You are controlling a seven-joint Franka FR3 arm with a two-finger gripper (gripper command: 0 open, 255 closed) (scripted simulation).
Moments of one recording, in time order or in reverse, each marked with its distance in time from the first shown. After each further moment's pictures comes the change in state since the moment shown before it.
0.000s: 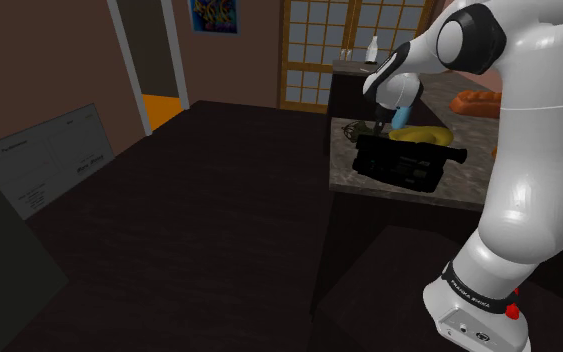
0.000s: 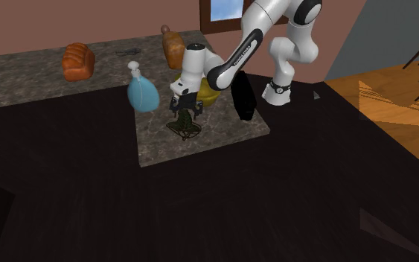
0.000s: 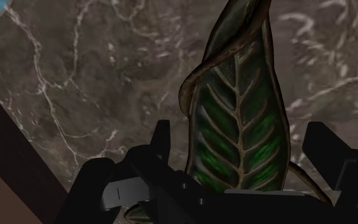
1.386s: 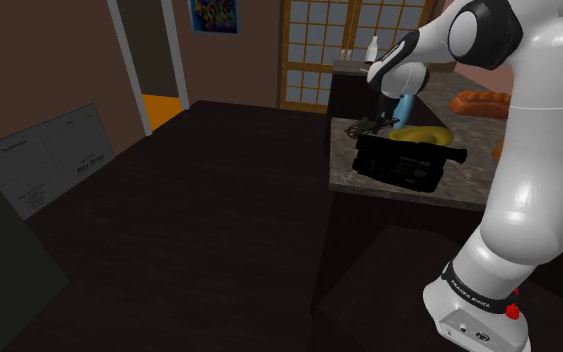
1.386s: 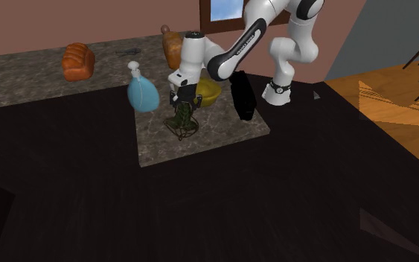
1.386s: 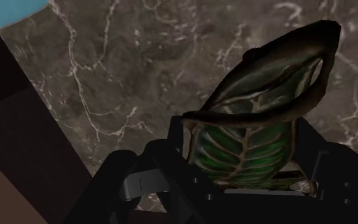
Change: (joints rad) arm 0.032 -0.065 -0.043 0.026 -0.072 -0.081 0.051
